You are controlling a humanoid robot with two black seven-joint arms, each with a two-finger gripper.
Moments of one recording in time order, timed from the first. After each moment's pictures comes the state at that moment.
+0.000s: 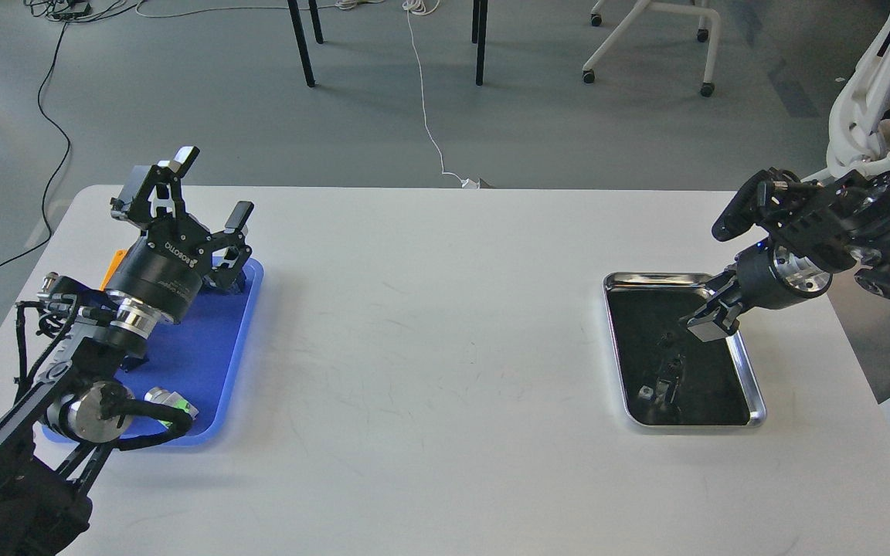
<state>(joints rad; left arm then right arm) -0.21 0.33 -1.22 -1.25 0.60 -0.31 -0.36 1.39 -0.57 -0.56 0.95 -1.73 0.34 0.49</state>
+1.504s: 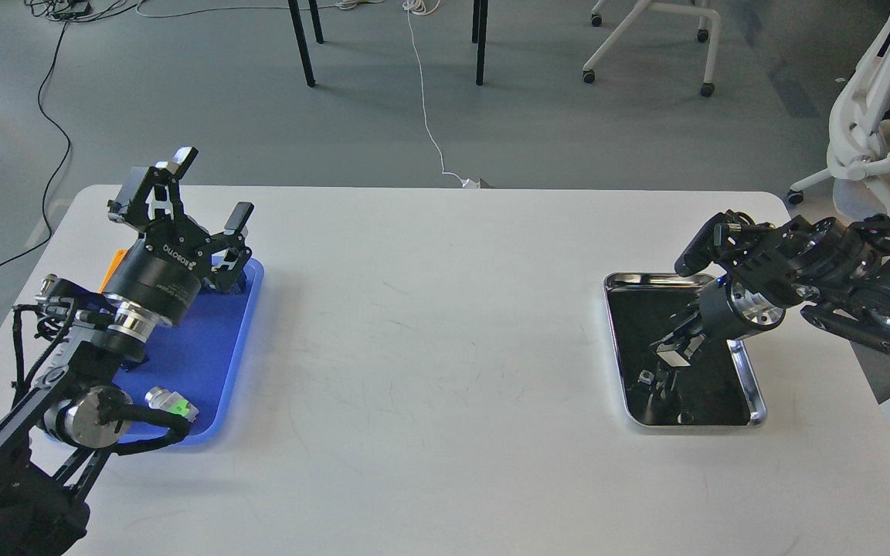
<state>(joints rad) -0.18 0.34 -1.23 -1.28 0.60 -0.31 -0.36 1.27 -0.46 -0.55 0.82 -1.69 0.31 0.49</state>
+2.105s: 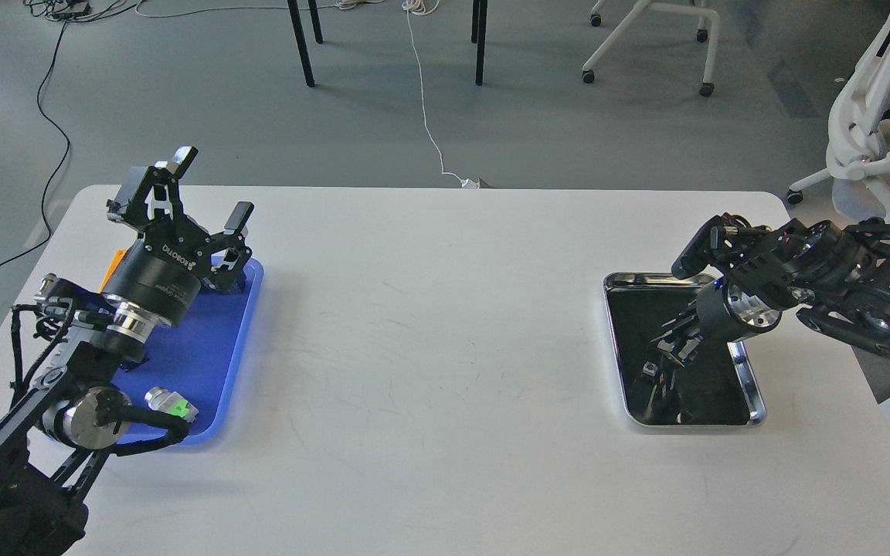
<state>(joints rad) -0.18 0.34 -1.23 -1.29 0.60 -0.31 -0.36 1.26 -0.45 -0.55 0.81 -1.69 0.31 0.49</state>
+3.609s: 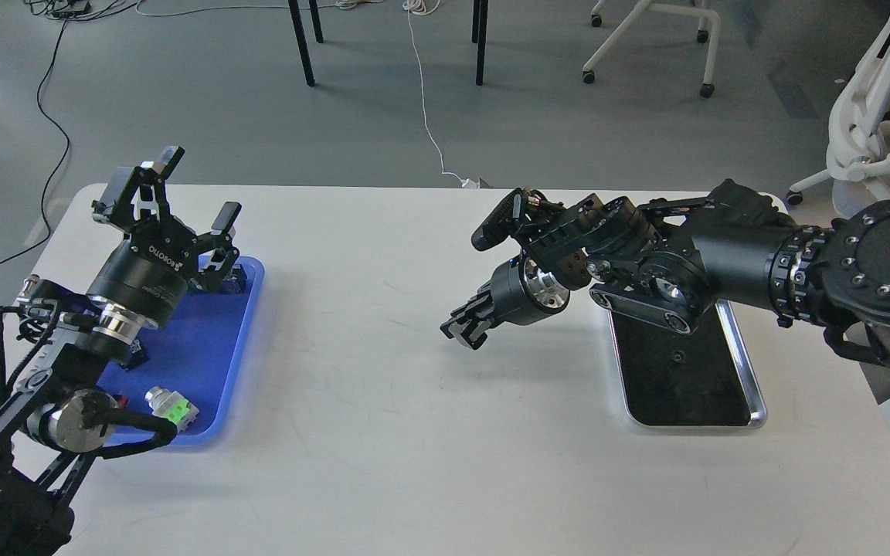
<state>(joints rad) -0.16 0.37 -1.24 -1.31 0.60 -0.31 -0.36 1.39 0.00 -0.58 0.75 -1.26 0.27 0.49</state>
